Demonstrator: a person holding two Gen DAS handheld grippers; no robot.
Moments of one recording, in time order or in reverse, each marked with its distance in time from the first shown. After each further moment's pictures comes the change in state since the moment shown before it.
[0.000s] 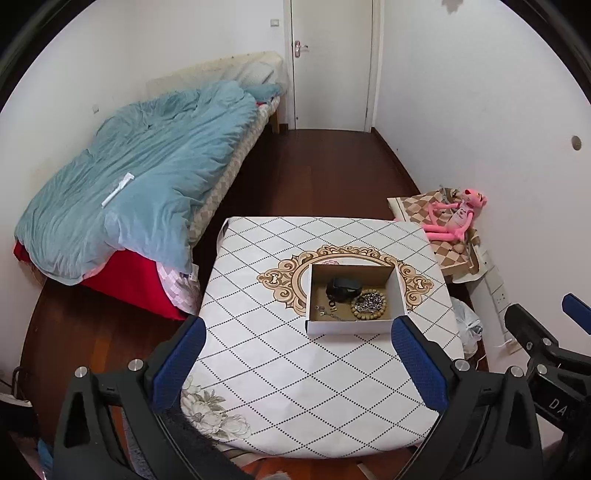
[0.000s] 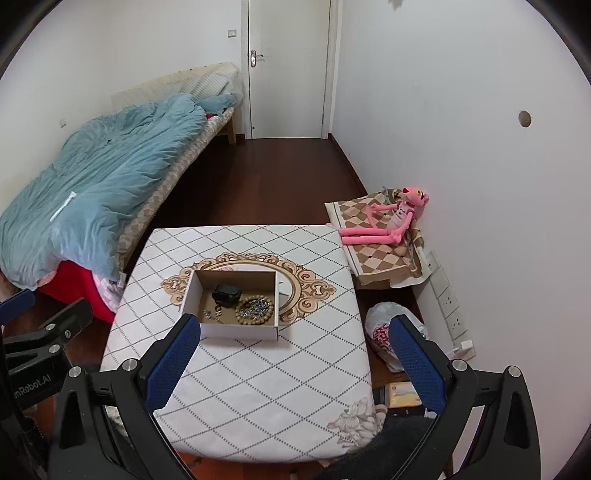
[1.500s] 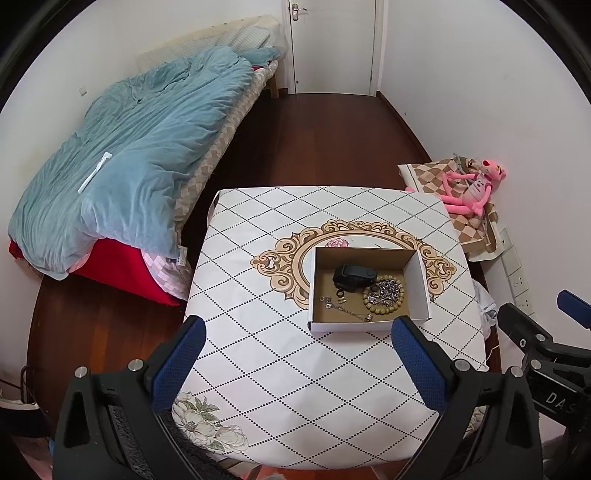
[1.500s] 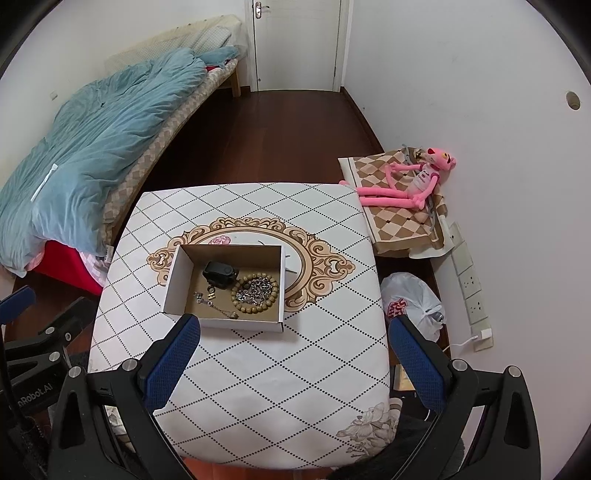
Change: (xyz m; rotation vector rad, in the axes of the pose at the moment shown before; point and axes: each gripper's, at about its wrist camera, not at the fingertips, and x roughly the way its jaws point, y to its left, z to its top) left arm 0.075 -0.006 0.021 0.024 0.140 0.020; right arm 0.103 0.005 0.019 -0.016 0.202 0.039
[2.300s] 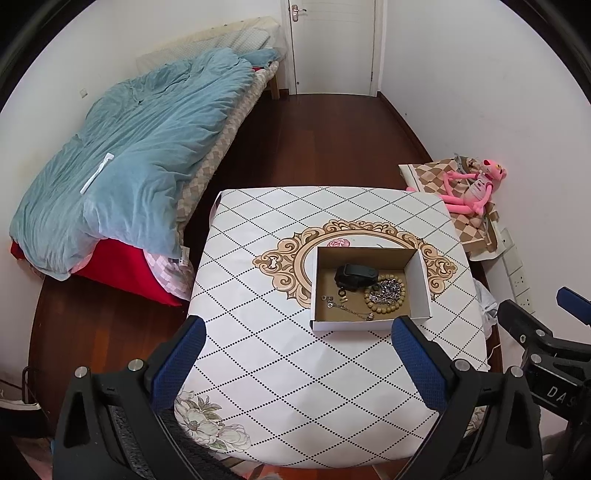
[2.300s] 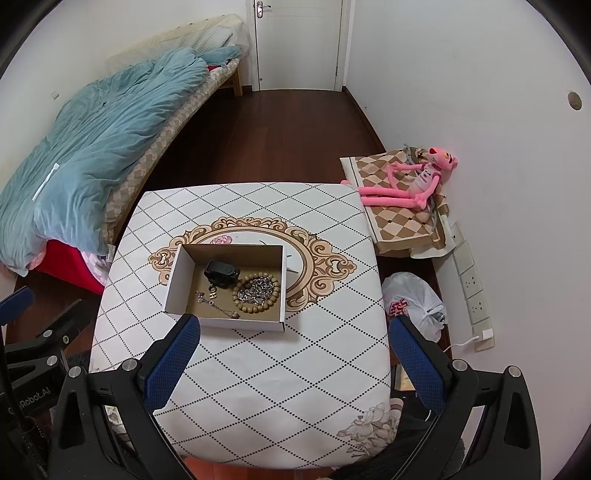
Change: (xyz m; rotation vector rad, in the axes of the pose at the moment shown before) left arm -0.003 0.005 -0.001 0.007 -0.002 0.001; right arm 0.000 0.004 0.001 -0.002 0.002 0.005
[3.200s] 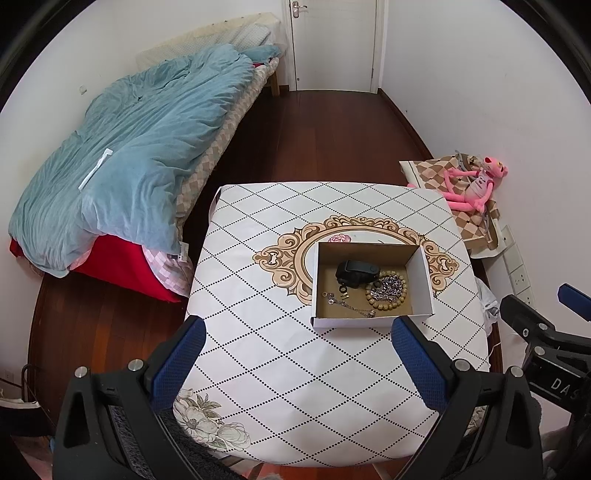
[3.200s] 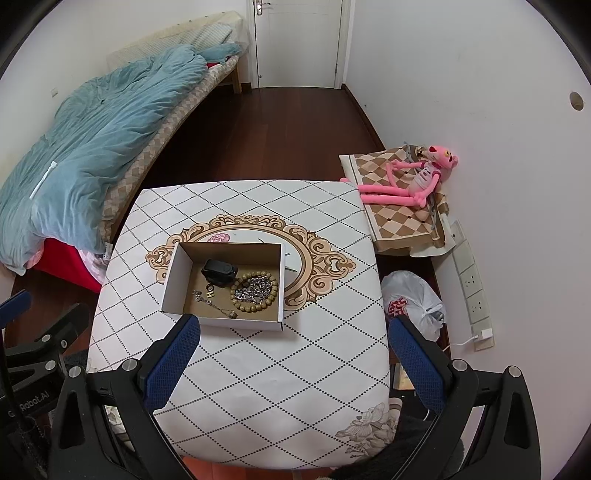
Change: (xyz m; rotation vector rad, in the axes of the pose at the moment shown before) left arm 0.005 0.003 -0.005 -0.002 0.014 -0.003; right arm 0.006 -0.001 0.002 -0.008 0.012 -0.002
